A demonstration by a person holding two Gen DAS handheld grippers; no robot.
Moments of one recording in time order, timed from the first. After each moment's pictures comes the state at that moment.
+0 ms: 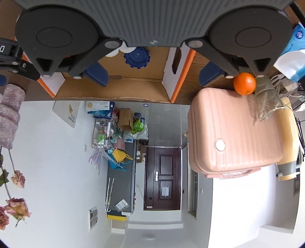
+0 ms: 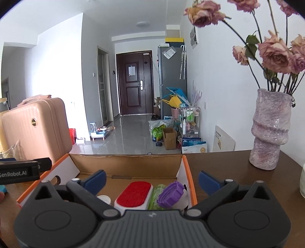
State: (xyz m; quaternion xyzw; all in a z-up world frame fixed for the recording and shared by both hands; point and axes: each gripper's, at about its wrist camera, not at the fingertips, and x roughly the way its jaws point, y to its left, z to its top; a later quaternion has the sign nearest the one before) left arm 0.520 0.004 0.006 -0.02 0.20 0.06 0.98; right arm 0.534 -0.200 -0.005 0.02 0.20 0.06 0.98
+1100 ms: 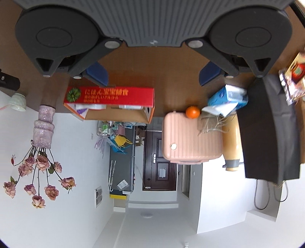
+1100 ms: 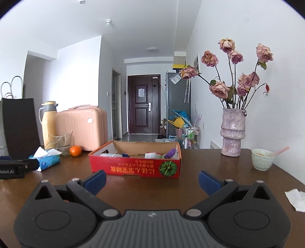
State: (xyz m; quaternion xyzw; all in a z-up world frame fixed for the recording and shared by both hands) left arm 0.167 0.021 -0.001 -0.02 0.14 0.06 0.99; right arm 0.188 -0.219 0.004 0.00 0.12 0.08 0.99
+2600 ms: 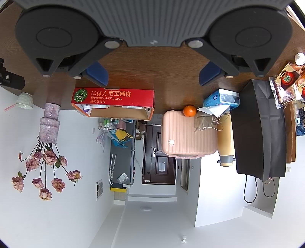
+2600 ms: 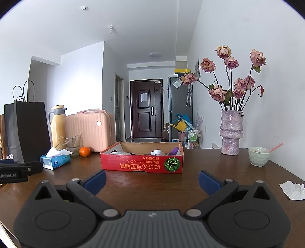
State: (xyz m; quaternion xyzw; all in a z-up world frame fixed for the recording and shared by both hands) left arm 0.117 0.015 -0.001 -0.02 0.12 0.06 0.99; right arm 0.142 -0.221 0.002 0.01 0.11 0.09 0.99
